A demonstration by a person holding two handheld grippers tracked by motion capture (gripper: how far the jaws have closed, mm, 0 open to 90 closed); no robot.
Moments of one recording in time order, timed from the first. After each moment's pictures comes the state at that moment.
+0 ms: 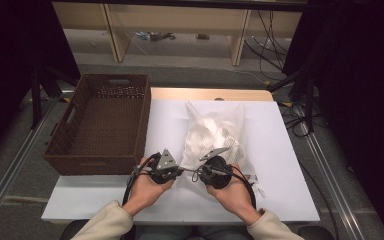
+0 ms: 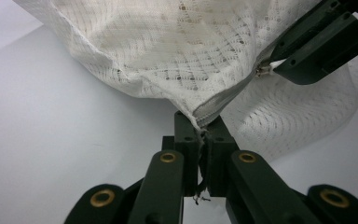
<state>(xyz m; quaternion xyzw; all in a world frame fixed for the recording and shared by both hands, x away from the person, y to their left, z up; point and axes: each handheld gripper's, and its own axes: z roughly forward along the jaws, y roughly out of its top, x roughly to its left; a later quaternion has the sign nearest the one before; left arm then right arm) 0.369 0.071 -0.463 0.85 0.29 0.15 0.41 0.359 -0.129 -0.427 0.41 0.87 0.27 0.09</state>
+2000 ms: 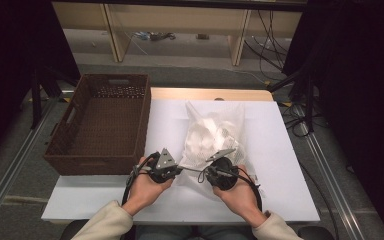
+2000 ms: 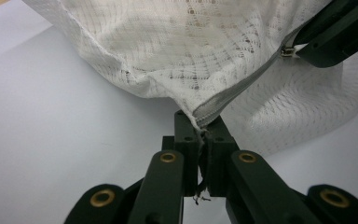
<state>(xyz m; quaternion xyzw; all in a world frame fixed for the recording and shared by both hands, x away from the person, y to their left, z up) 0.370 0.073 -0.462 0.85 0.29 0.15 0.41 0.356 -0.144 -0.427 0.42 0.87 0.25 0.11</state>
